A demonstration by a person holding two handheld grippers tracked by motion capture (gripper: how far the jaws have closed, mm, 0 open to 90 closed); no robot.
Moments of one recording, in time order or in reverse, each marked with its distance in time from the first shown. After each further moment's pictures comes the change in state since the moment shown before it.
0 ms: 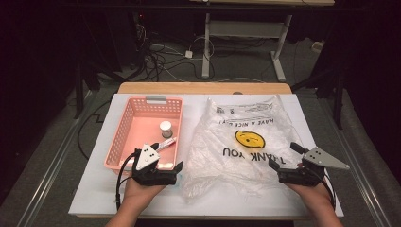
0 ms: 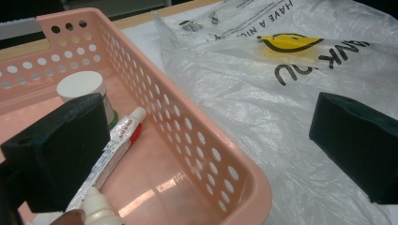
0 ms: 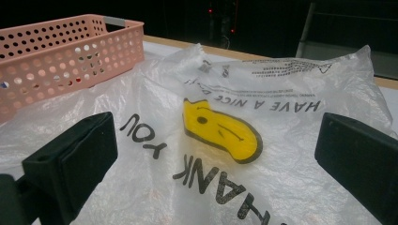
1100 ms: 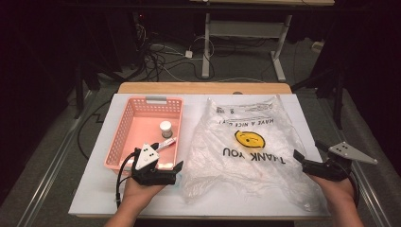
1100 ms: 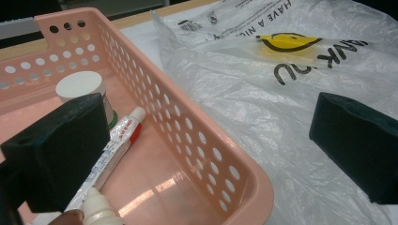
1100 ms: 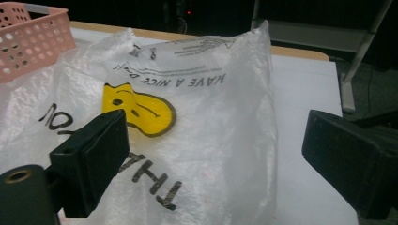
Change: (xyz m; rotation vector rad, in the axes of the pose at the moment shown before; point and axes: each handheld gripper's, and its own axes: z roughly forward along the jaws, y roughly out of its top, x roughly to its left) left arm 0.001 0.000 0.000 0.007 -0.016 -0.002; right arm -0.061 -0.002 -0.028 0.075 -0.164 0.077
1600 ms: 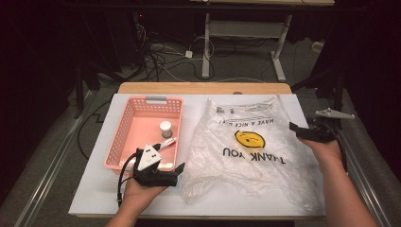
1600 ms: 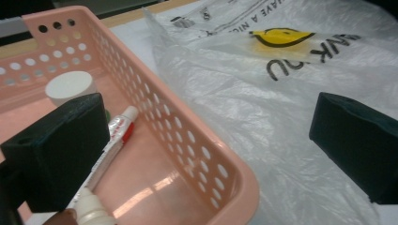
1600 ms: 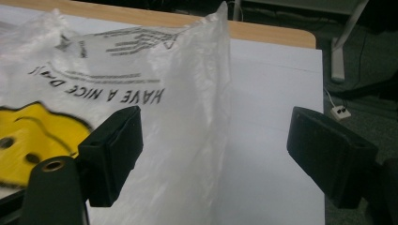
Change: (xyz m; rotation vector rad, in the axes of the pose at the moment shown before) left arm -0.006 0.003 0.000 0.021 0.009 0.041; right arm -0.057 0.045 0.098 0.177 -0.040 0.039
